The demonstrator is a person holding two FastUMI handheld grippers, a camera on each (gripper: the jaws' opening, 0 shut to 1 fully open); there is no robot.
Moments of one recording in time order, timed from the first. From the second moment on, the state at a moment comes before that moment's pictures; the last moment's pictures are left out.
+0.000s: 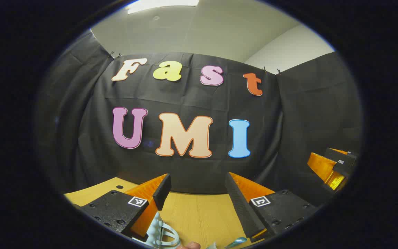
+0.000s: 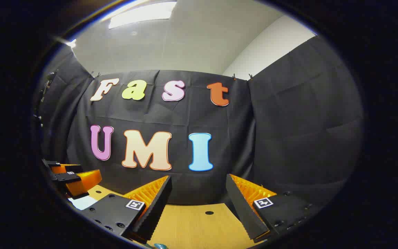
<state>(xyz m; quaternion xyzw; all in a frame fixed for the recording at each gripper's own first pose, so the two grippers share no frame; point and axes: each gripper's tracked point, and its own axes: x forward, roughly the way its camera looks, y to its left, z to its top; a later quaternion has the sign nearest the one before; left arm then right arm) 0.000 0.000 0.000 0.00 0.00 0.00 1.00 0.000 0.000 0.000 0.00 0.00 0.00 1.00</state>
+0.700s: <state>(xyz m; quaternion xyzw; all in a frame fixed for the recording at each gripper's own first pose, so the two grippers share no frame) -0.010 0.010 -0.022 0.02 0.03 0.02 1.00 0.001 0.021 -0.019 0.02 0.02 0.04 1.00</state>
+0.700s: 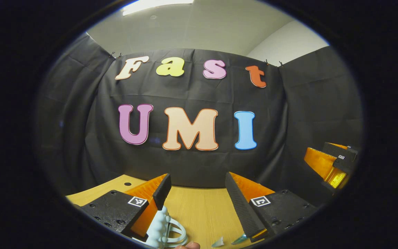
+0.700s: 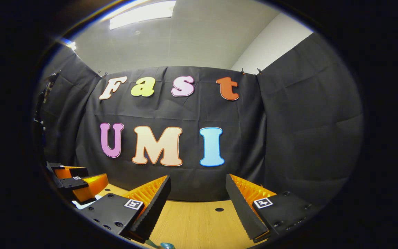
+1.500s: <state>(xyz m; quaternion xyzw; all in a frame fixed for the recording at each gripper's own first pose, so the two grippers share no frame) -0.008 0.038 -0.171 0.03 0.22 0.05 0.97 0.004 0.021 -0.057 0.00 0.07 0.04 1.00</state>
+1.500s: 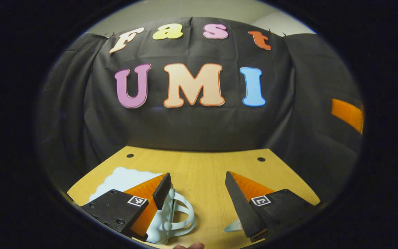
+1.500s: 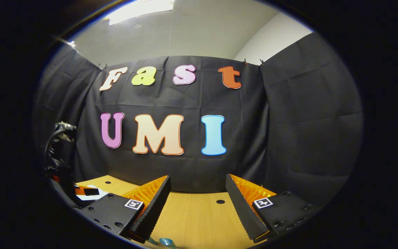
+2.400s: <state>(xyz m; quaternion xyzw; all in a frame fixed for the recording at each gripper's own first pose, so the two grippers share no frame) -0.026 0.046 -0.328 0.01 0.48 0.05 0.88 -0.004 -0.001 -0.082 -0.04 0.11 0.01 0.99</state>
